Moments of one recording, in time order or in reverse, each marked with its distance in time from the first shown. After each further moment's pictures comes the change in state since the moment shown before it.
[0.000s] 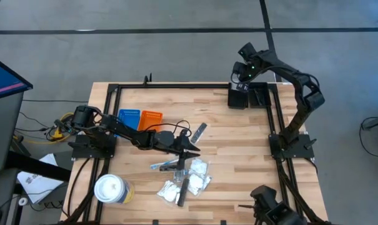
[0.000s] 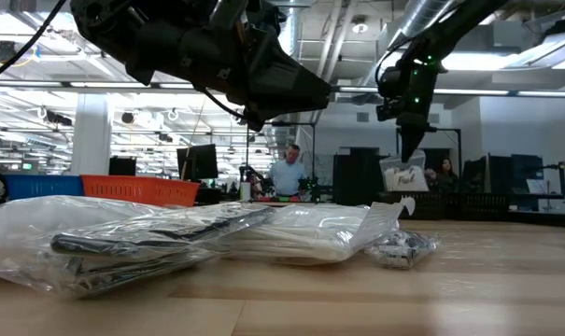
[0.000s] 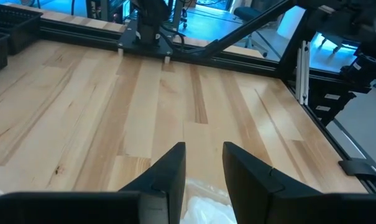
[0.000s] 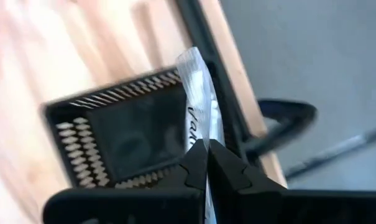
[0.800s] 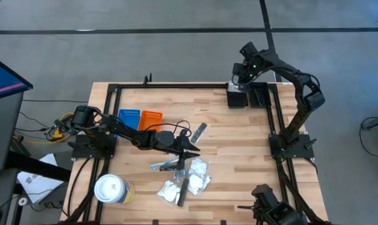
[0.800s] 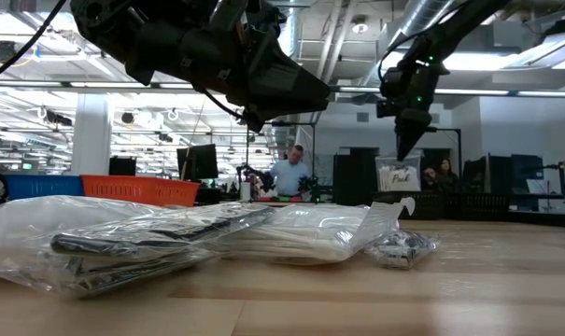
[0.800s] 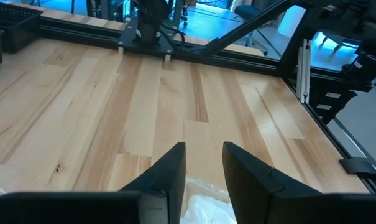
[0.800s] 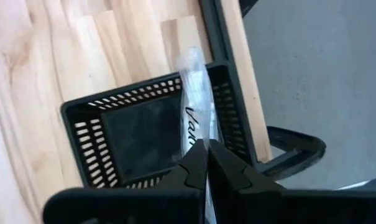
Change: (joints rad) left arm 0.000 0.000 0.000 -0.006 0.000 0.000; right arm -0.013 0.000 0.000 0.009 -0.089 -0.153
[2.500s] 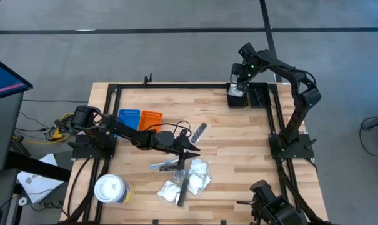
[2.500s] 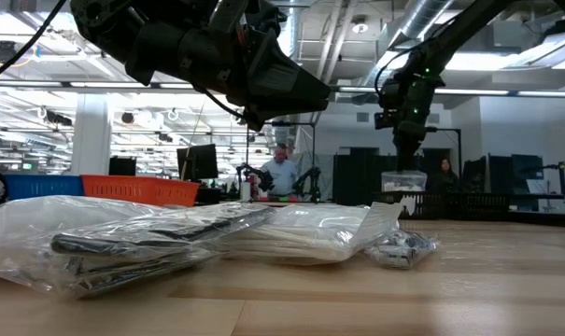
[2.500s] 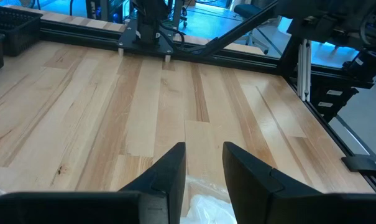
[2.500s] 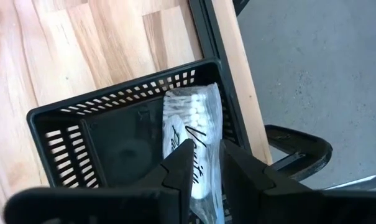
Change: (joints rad) left arm 0.000 0.000 0.000 0.000 0.000 0.018; right arm -0.020 0.070 0.001 0.051 0.001 0.014
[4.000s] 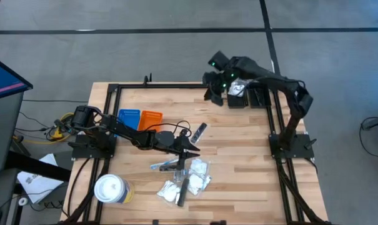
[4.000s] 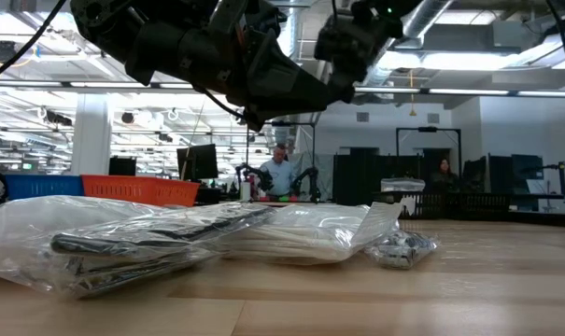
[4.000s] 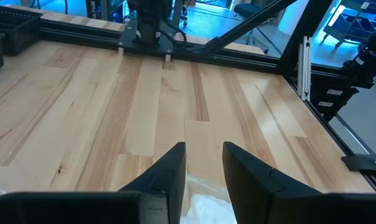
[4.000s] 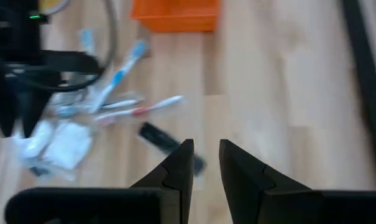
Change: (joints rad) left arm 0.000 0.000 0.000 -0.003 0.000 0.000; right arm 0.489 0.001 0.288 -0.102 -0.321 0.372
